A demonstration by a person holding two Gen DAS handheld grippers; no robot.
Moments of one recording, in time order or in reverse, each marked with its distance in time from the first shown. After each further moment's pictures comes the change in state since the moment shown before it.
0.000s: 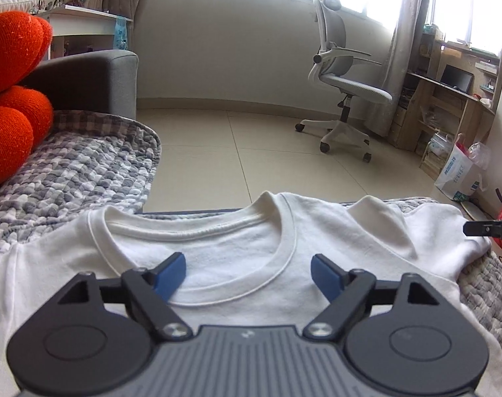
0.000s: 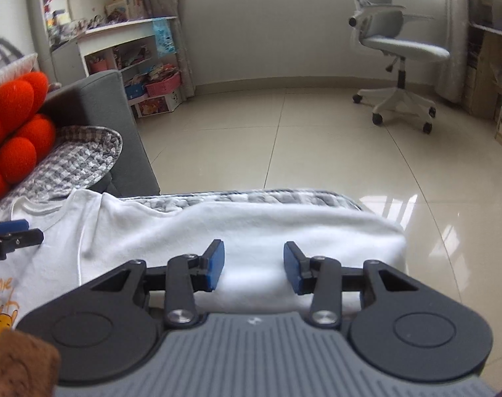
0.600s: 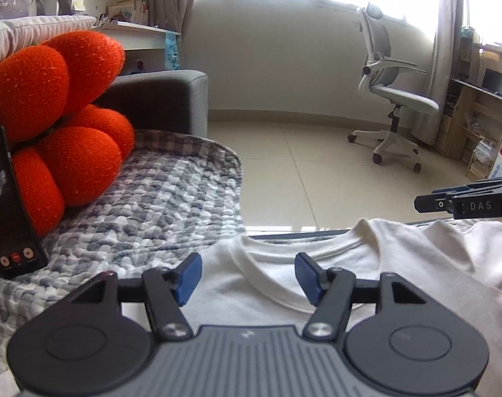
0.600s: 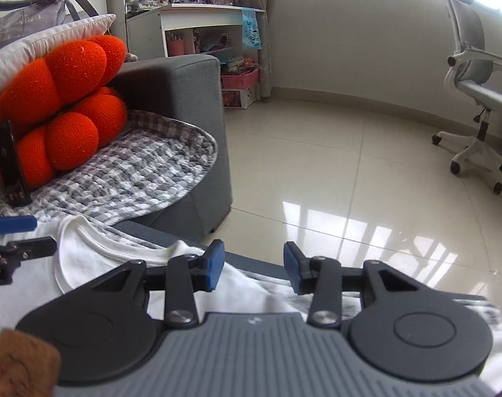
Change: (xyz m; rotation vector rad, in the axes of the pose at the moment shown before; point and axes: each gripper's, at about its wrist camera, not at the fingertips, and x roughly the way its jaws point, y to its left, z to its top) left arm -0.040 0.050 0.021 -0.007 -0.041 0.149; right arm 0.070 0.142 0.052 -0.305 -0.007 0.120
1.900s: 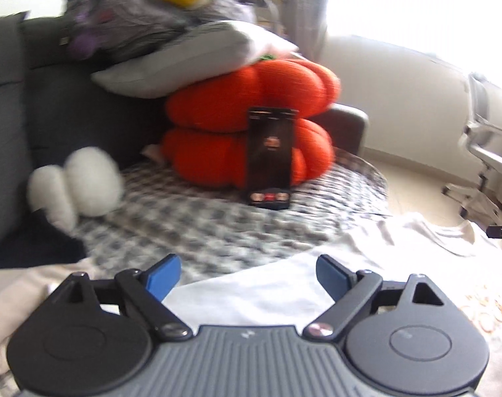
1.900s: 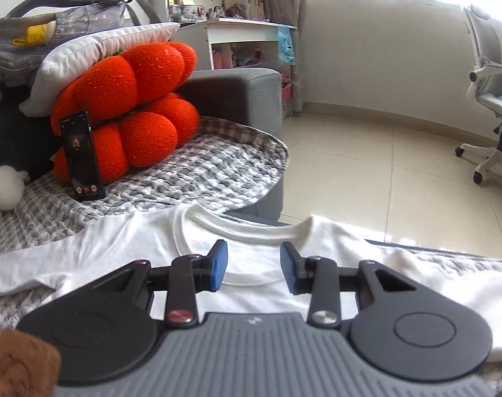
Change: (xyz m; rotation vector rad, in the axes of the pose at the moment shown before) left arm -0.195 0.142 -0.095 -0.210 -0.081 0.328; right arm -0.045 0.107 -0.032 0.022 -0.059 0.102
